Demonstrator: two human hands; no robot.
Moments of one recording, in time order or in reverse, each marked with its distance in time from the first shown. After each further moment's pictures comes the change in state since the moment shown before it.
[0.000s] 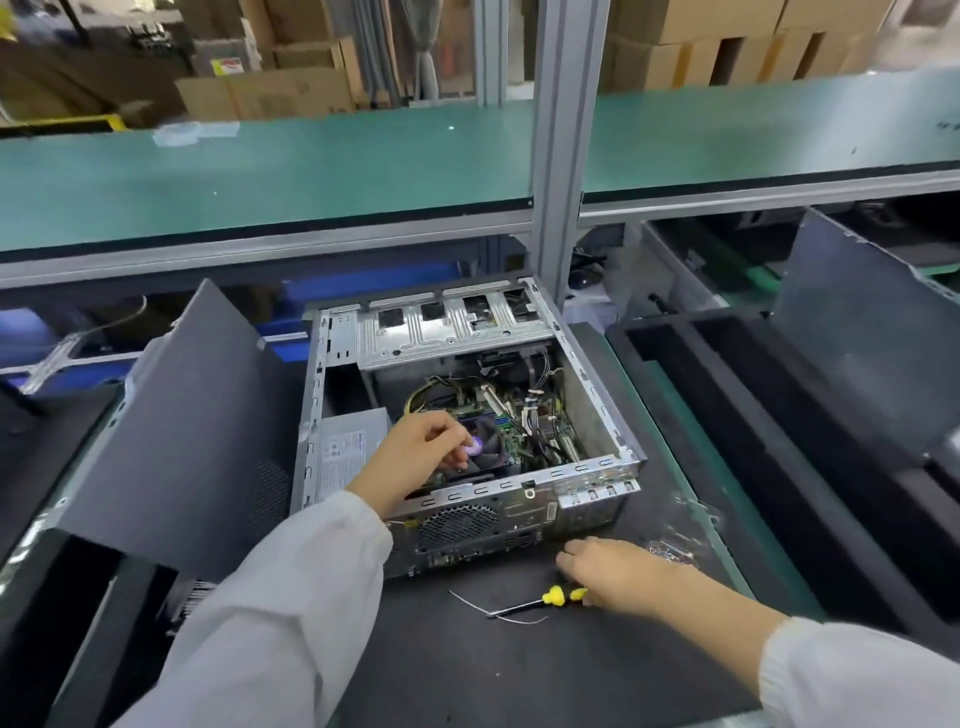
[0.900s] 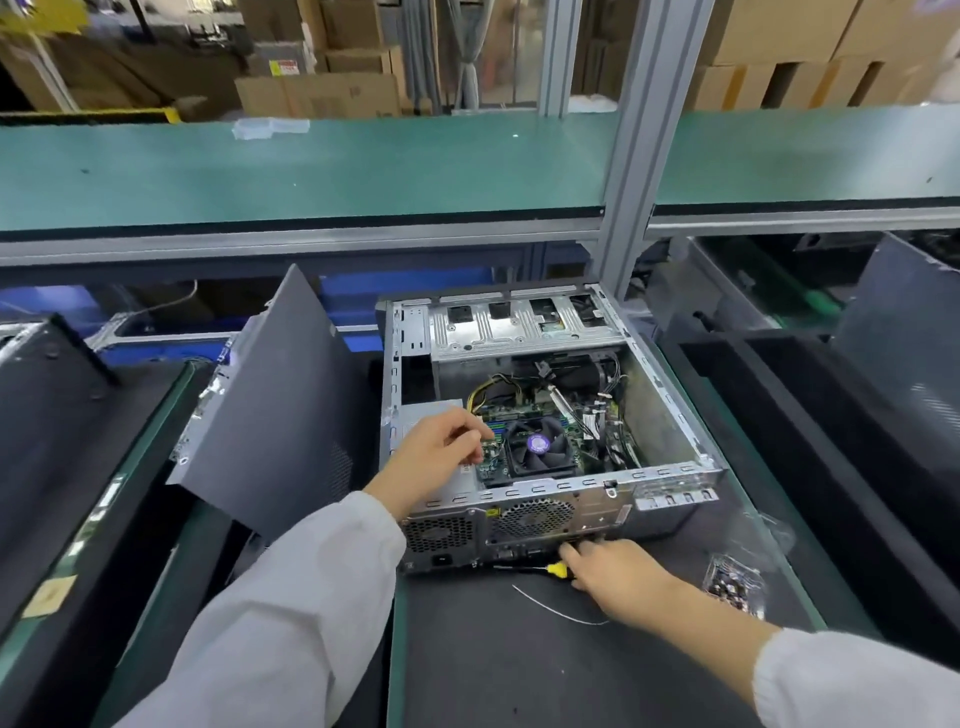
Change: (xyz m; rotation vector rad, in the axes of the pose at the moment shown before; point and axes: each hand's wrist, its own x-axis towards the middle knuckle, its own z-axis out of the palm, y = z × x) left_hand -0.035 -0.021 -0.055 0.035 0.023 0.099; right_hand 0.043 -0.053 0.000 -0.113 0.160 0.058
